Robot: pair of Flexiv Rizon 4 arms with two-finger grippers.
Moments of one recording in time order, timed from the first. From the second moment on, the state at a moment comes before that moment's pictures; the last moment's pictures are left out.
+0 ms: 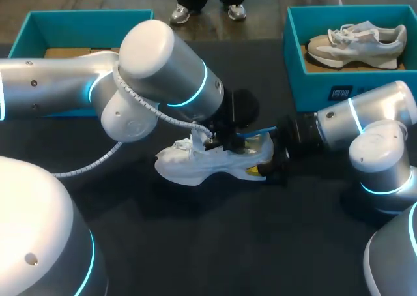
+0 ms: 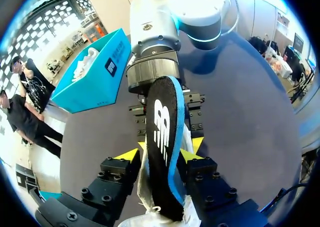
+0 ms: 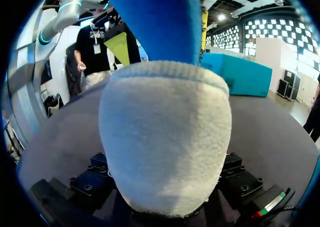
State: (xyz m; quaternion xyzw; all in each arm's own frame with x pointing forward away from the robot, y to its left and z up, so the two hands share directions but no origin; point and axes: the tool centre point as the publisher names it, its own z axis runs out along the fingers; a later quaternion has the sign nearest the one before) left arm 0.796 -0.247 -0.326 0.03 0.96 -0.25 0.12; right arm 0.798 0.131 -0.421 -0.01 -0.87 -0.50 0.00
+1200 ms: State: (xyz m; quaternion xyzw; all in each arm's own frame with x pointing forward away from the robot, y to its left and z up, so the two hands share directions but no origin) left arm 0.801 -0.273 -0.278 0.04 0.94 -0.33 0.08; right arm 0.798 0.131 -0.421 -0.01 -0.87 -0.50 0.00
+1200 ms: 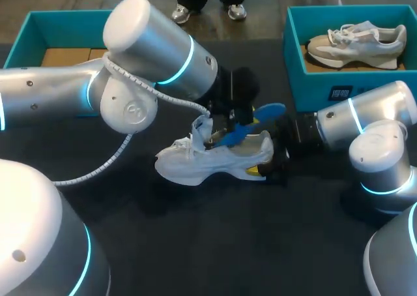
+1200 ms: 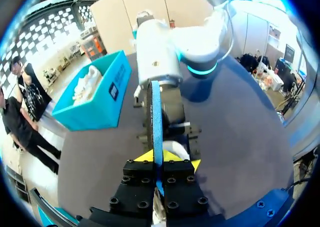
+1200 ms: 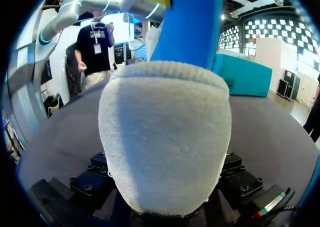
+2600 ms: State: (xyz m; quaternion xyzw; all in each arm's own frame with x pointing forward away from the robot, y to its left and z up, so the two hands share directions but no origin) left arm 0.779 -0.282 -0.161 0.10 0.88 -0.45 0.09; right arm 0.798 0.131 -0.421 -0.01 -0.87 -0.50 0.00
